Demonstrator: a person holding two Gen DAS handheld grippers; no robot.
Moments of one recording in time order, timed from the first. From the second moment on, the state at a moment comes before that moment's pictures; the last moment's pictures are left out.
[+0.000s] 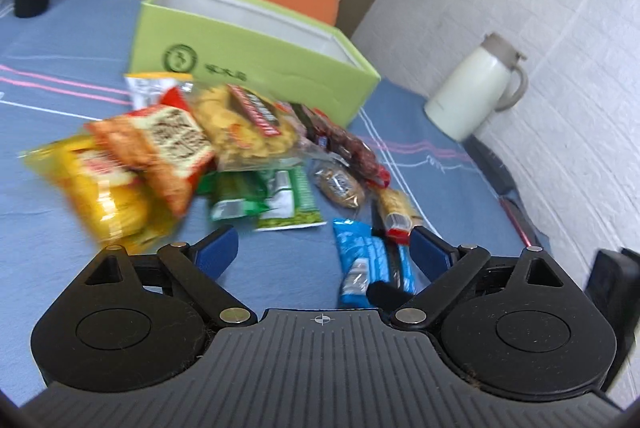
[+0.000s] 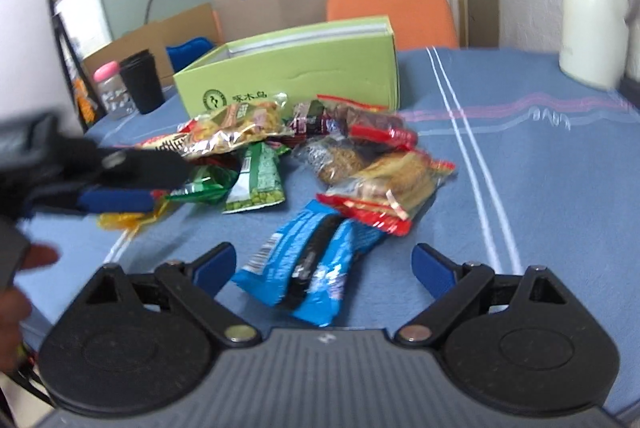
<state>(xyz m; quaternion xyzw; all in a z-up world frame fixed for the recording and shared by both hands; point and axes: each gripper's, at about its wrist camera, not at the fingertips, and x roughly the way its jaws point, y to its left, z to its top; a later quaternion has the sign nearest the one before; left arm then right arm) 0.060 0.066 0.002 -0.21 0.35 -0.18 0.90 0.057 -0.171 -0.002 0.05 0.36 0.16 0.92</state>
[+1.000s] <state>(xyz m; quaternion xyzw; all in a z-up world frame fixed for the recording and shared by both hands) -0.017 0.216 -0.050 -0.30 0.28 -0.20 0.89 0.061 -0.107 -0.019 0.00 0.36 0.00 0.93</state>
